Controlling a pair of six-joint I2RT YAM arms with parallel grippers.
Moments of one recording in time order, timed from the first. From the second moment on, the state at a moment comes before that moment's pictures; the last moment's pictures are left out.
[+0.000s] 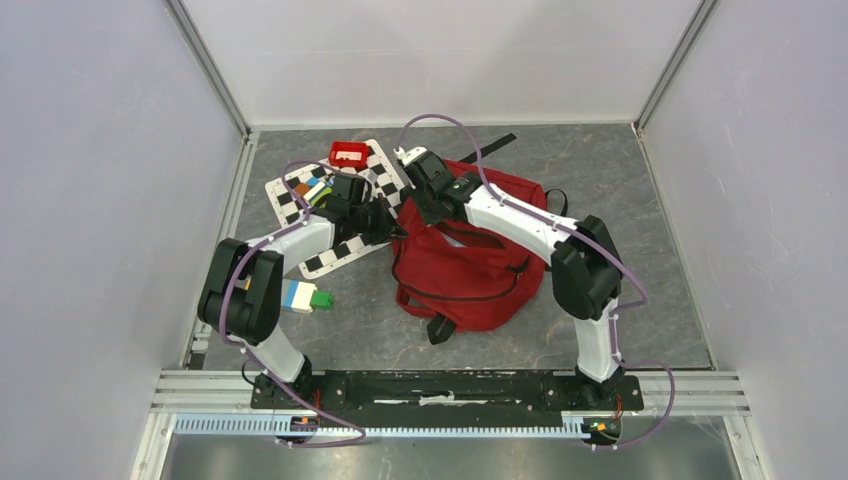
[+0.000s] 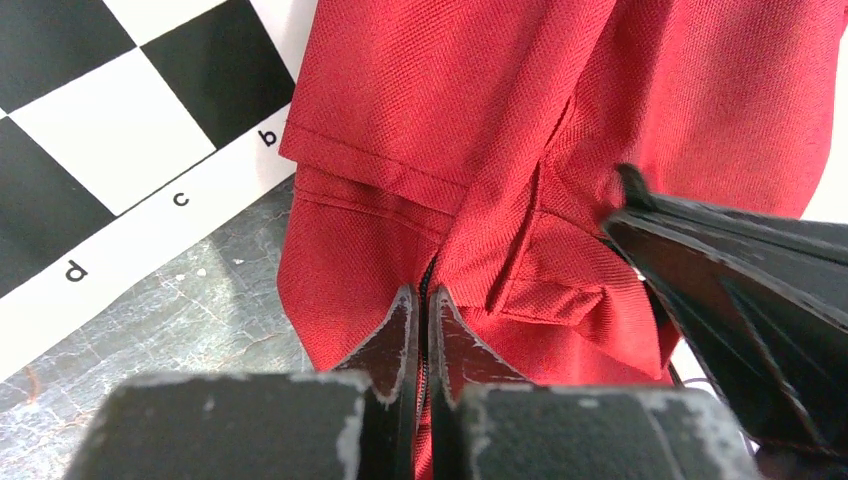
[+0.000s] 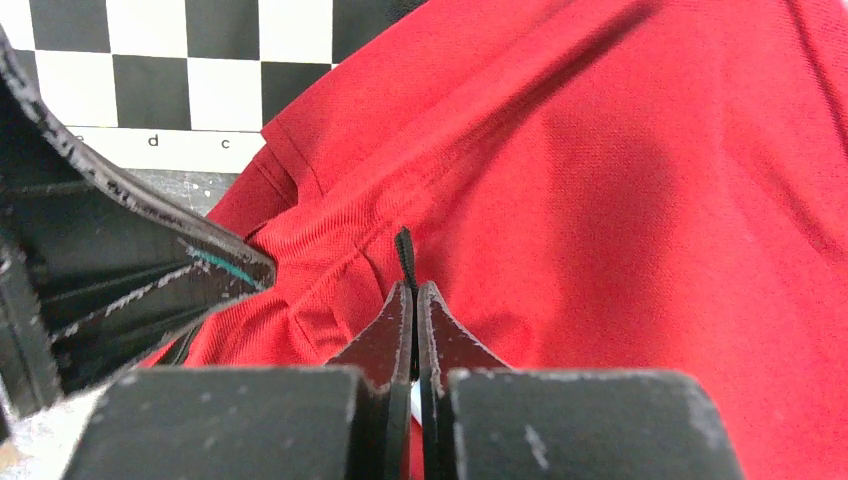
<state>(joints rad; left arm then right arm) -0.32 1.66 0.97 -0.14 0.40 -0.69 0.78 2.03 1.73 -0.60 0.23 0.14</state>
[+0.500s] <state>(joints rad) -0.32 1.65 0.98 -0.18 0.34 -0.72 0.78 1.86 1.53 -0.55 0.30 0.17</state>
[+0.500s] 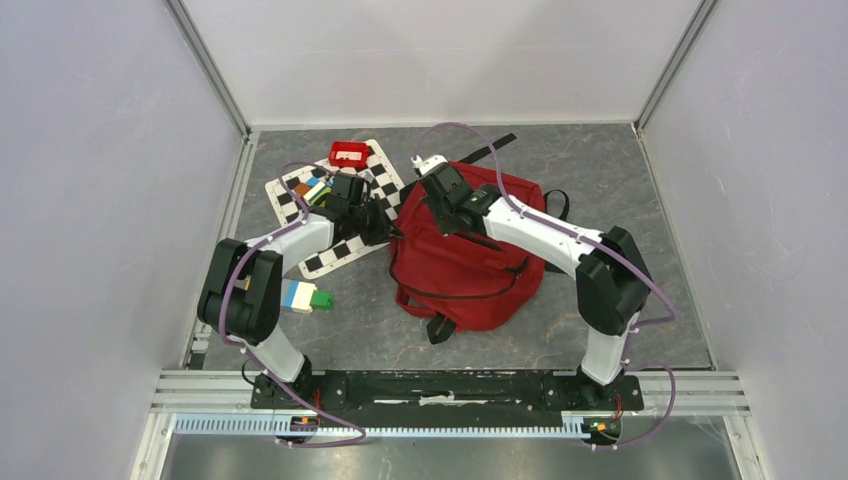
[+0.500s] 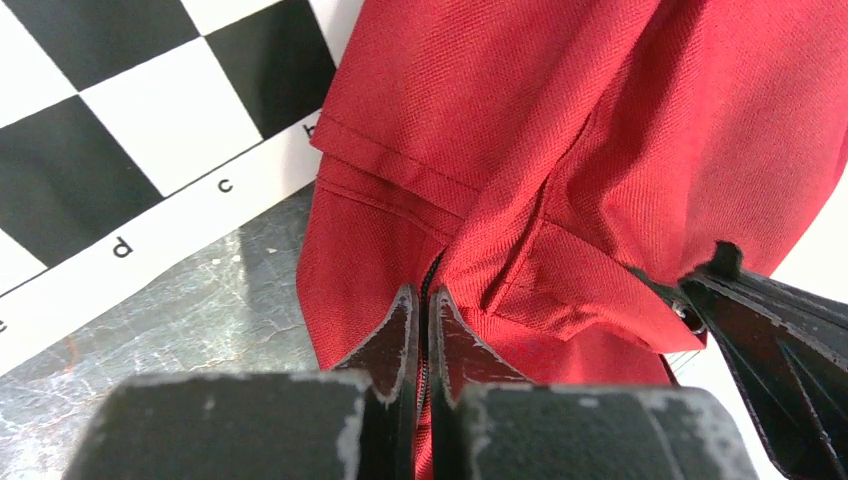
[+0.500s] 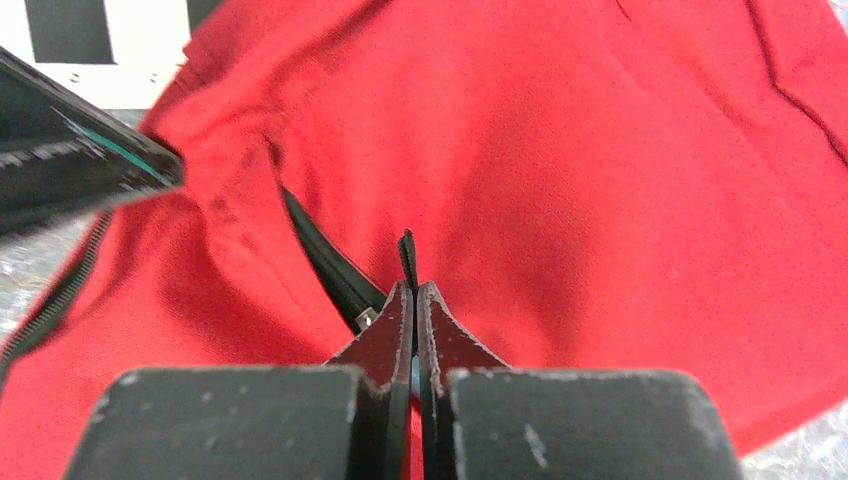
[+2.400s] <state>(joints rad) -0.20 1.05 1.03 -0.40 -0.25 -0.60 0.21 0.99 0.86 -0.31 0.43 0.16</state>
